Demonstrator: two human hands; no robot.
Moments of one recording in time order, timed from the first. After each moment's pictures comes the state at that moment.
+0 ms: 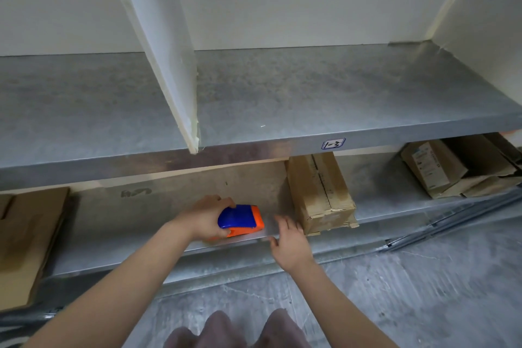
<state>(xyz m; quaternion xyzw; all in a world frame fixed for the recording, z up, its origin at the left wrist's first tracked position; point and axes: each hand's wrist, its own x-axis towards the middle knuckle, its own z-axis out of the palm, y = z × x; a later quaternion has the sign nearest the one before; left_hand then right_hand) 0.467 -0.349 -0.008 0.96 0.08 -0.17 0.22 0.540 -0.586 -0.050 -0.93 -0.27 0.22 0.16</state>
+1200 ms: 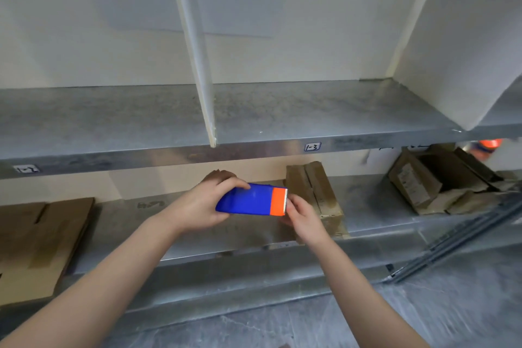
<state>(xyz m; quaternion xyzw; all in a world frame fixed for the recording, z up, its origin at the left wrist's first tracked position) 0.420 -0.381 0.126 0.96 -0.08 0.13 0.22 0.551 -0.600 0.054 -0.77 -0.21 0.23 0.56</state>
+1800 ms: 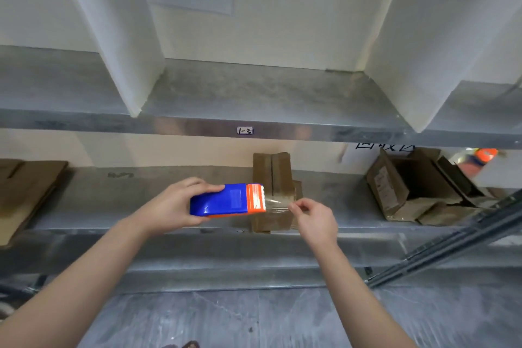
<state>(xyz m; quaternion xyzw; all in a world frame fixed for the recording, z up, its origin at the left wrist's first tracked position) 0.431 -0.469 0.091 0.95 0.07 0.07 0.29 0.618 -0.726 0.063 -0.92 -0.18 0.10 0.32</state>
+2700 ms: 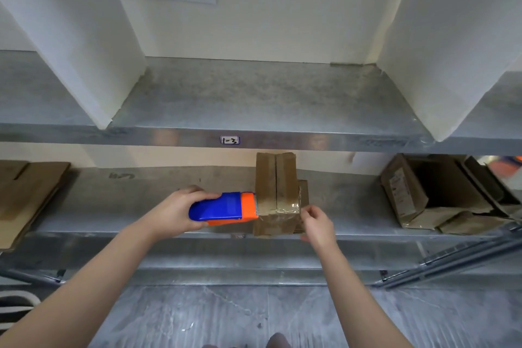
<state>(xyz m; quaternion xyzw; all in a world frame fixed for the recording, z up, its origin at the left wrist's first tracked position) 0.464 -0.459 0.059 0.95 0.15 0.01 0.26 0.670 -0.720 0.014 -0.84 -0.06 0.28 0.45</state>
